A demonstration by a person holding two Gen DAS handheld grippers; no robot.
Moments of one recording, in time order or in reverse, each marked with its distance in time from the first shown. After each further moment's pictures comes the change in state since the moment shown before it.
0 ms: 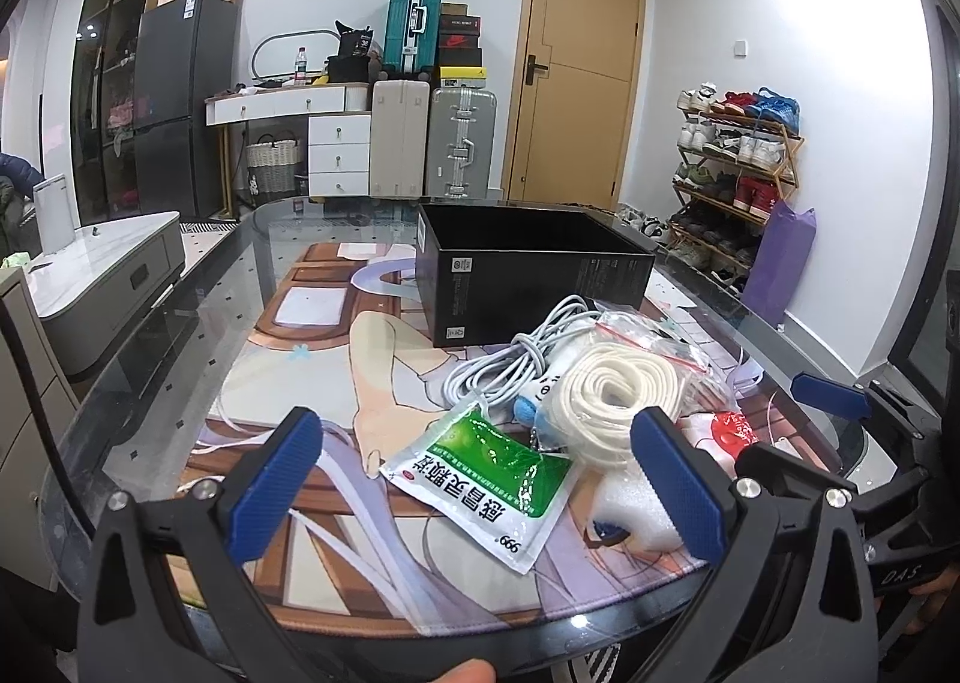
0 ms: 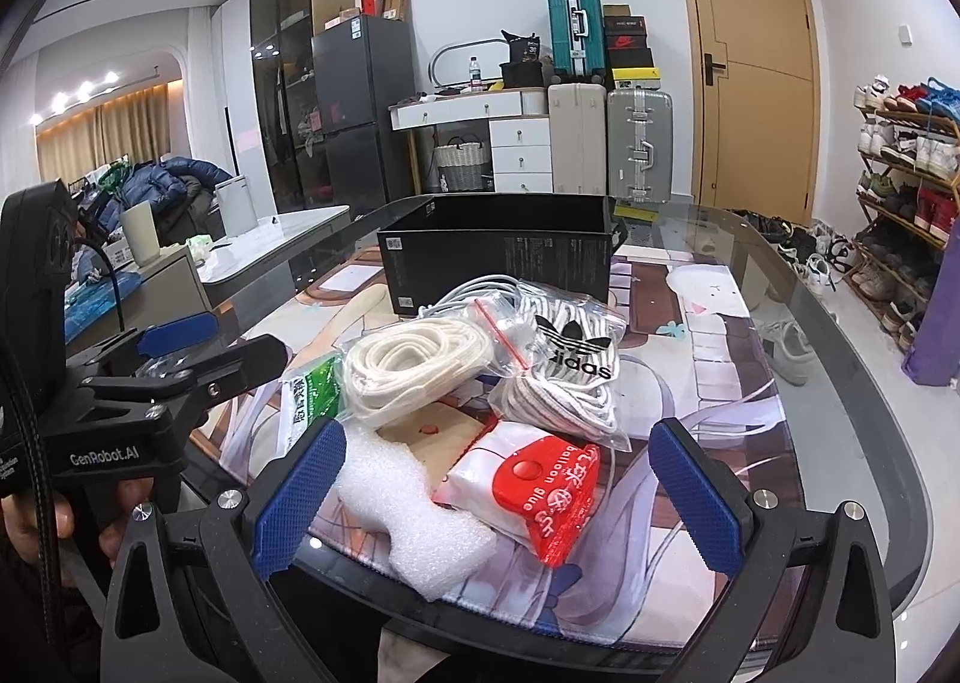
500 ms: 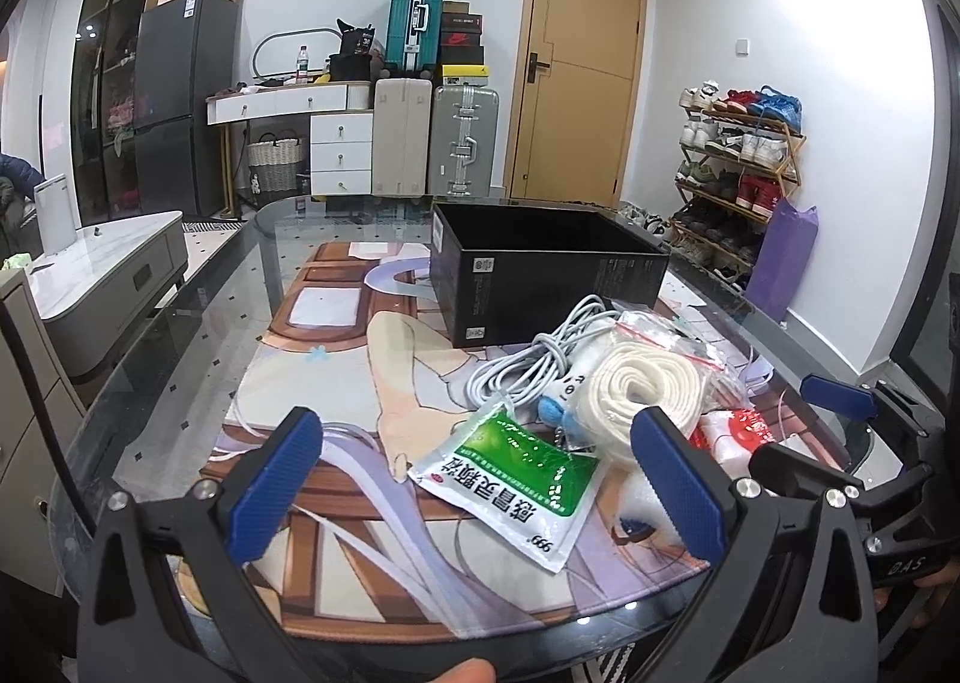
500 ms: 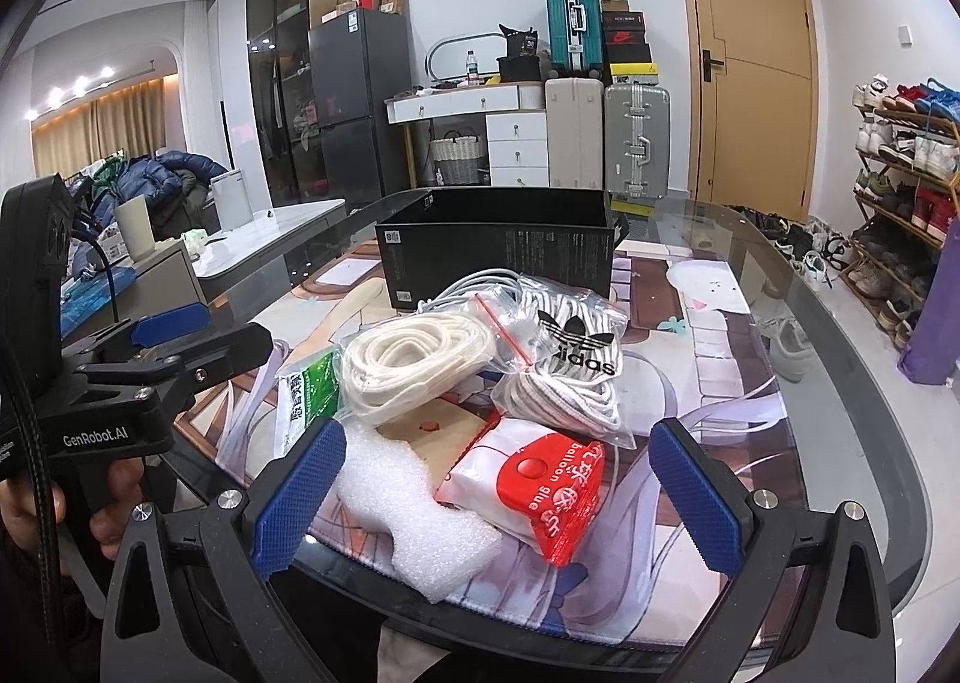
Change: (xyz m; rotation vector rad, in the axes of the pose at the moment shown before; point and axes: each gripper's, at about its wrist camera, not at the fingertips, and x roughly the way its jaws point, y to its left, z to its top) left arm 0.002 0.014 0.001 0.004 0.006 0.004; right arm 0.005 0.004 0.000 0.005 0.020 -0.014
